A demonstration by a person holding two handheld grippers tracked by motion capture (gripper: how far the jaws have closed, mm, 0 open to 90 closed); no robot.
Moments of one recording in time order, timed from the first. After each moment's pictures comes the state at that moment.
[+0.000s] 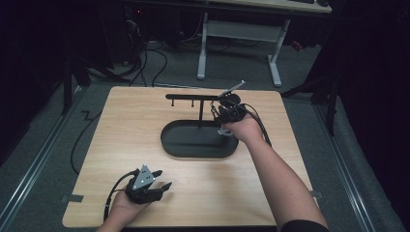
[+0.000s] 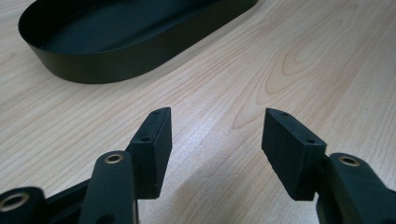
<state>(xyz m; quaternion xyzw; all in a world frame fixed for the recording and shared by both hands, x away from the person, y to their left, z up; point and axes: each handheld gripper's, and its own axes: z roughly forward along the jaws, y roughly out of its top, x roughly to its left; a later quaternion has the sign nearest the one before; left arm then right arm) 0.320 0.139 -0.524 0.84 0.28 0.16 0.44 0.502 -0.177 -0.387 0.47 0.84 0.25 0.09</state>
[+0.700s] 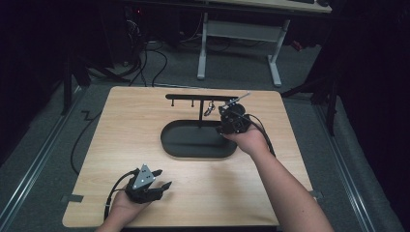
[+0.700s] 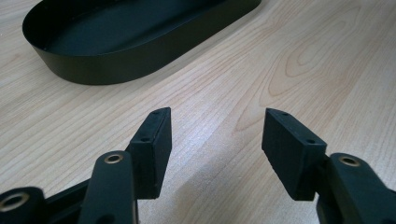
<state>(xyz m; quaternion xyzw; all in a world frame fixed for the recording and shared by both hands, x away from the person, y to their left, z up) 0.322 0.139 -0.523 0.84 0.28 0.16 0.44 0.469 -0.187 -0.398 0.47 0.84 0.26 0.09</state>
